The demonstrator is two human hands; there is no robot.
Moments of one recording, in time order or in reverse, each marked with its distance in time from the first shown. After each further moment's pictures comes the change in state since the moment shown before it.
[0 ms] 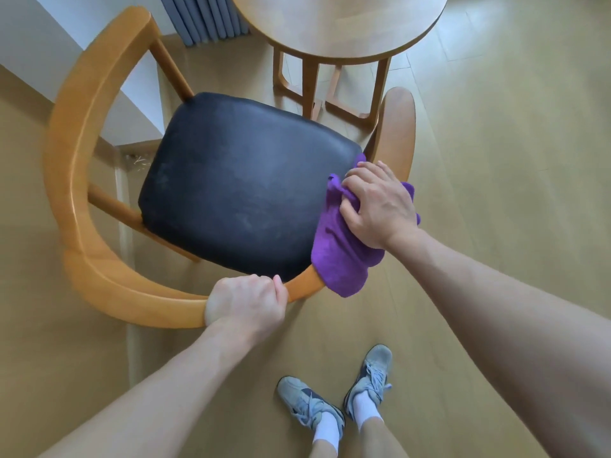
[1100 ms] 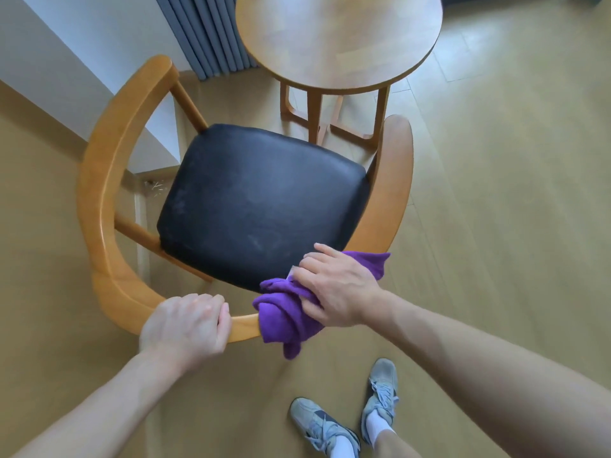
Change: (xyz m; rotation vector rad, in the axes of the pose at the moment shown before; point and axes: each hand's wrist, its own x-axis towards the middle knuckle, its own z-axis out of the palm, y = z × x) left_hand -0.029 -0.093 -0.026 0.045 0.119 0.111; right_hand -0.051 -0.079 0.015 0.028 -0.254 -0.398
